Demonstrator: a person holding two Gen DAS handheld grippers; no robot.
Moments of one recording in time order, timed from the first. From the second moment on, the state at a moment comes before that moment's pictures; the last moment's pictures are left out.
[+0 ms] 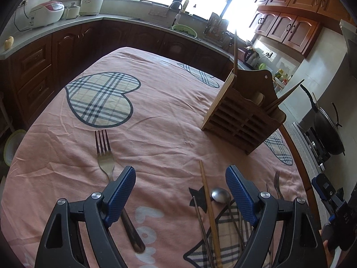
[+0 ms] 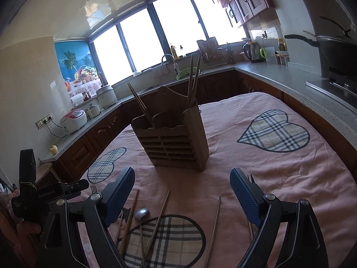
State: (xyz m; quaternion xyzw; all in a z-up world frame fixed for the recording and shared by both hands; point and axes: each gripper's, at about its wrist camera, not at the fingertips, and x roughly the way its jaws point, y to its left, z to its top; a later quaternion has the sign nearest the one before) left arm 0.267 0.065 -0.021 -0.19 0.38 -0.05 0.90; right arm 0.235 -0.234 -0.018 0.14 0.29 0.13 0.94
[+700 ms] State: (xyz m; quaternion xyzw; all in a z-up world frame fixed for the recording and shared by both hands) left arm 0.298 0.044 -0.043 -0.16 0.44 -0.06 0.88; right arm 0.245 -0.227 -0.050 0.11 0.36 0.12 0.92
